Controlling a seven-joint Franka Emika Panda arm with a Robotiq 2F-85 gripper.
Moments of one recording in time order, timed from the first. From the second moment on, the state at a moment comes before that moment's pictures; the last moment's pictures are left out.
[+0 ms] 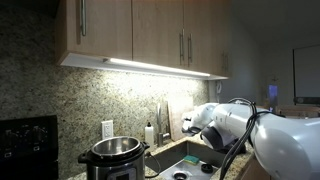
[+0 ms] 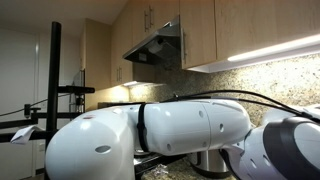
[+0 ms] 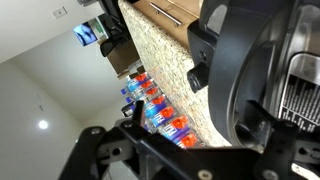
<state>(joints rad) -0.56 1.50 -0.54 -0.39 -0.61 1.39 0.84</state>
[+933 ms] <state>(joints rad) -0.56 1.42 -0.53 -0.36 -0.55 1.49 0.83</state>
